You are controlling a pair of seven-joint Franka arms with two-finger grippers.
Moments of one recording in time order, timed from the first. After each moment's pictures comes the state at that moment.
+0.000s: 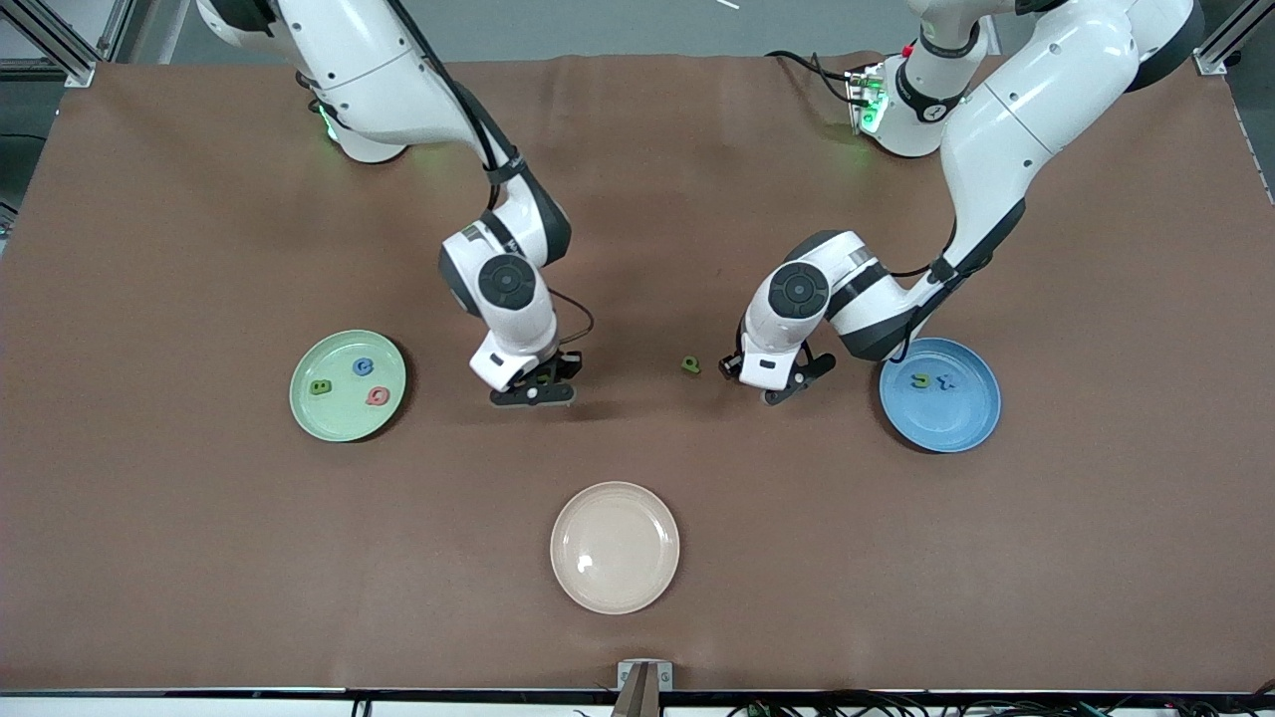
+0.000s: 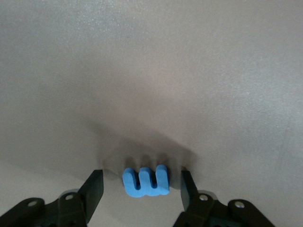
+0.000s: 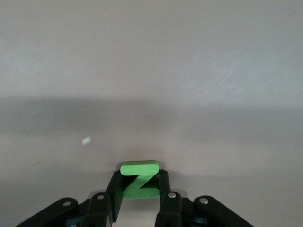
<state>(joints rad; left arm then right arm) 0.12 0.76 -0.74 -1.93 0.60 2.35 -1.52 0.63 0.62 -0.07 -1.88 -0.02 2.51 0.50</state>
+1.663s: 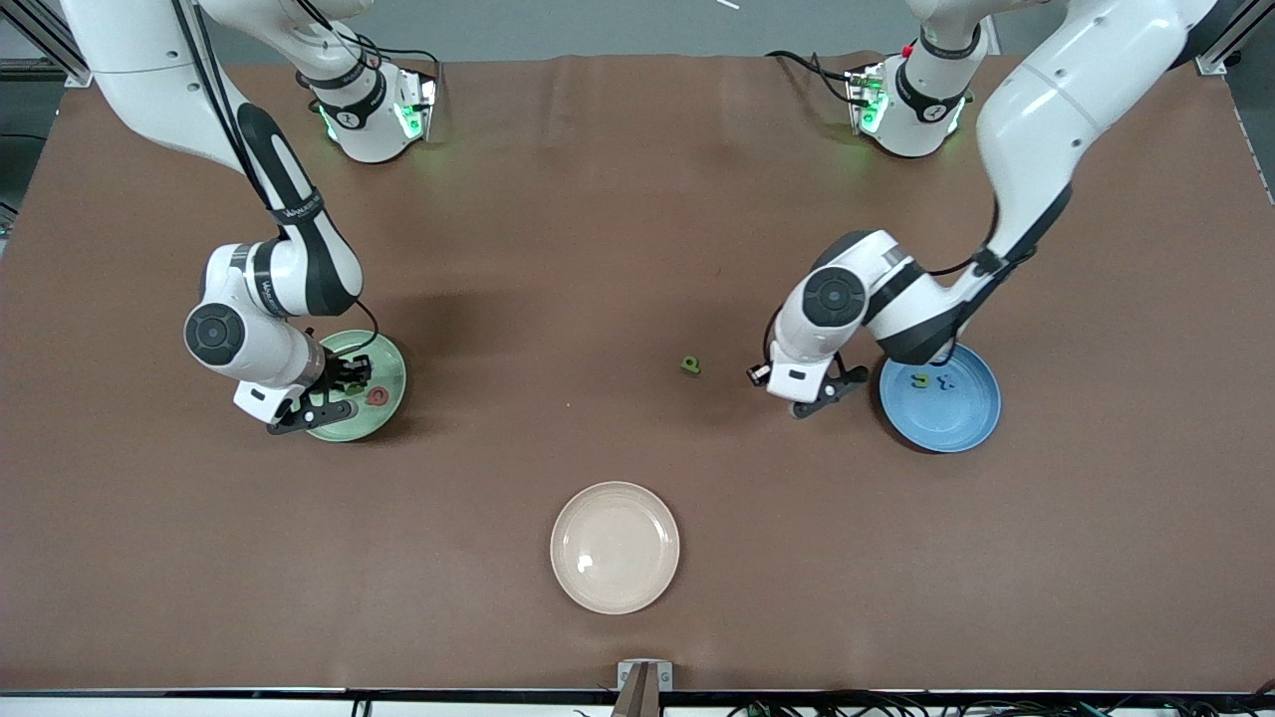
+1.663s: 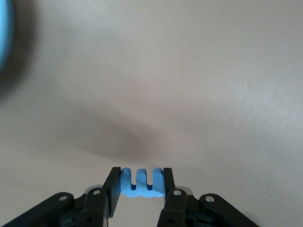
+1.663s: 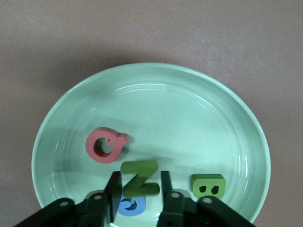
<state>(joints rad) 0.30 0.69 -0.87 -1.90 0.60 2.20 -1.35 0.14 0.42 -0.07 -2.12 0.03 2.41 -0.21</state>
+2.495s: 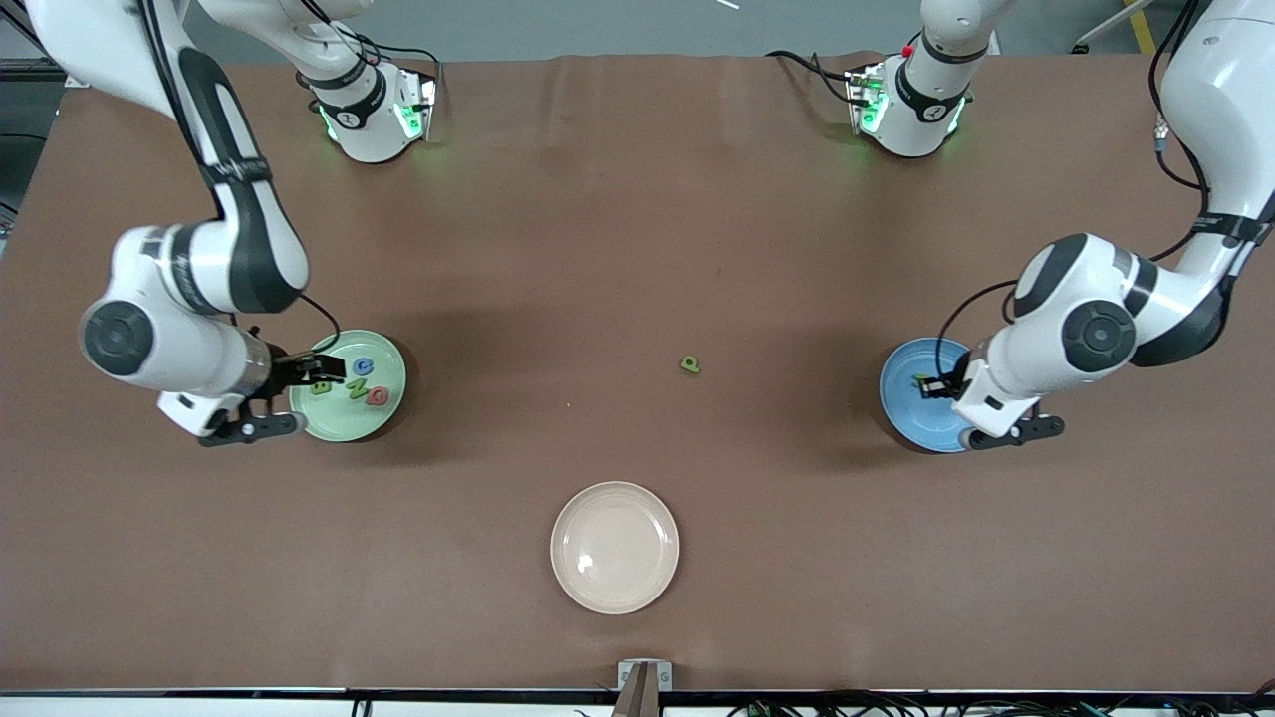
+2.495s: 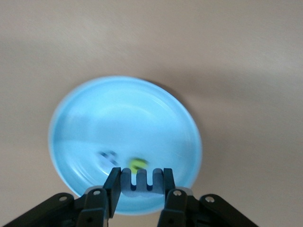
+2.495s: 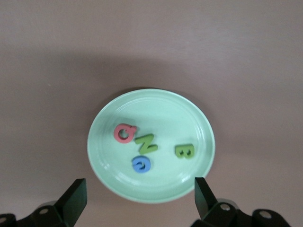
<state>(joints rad) 0.80 0.67 -1.03 -1.88 0.64 2.04 -0.65 0.13 0.29 -0.07 -1.87 0.03 1.99 -0.06</state>
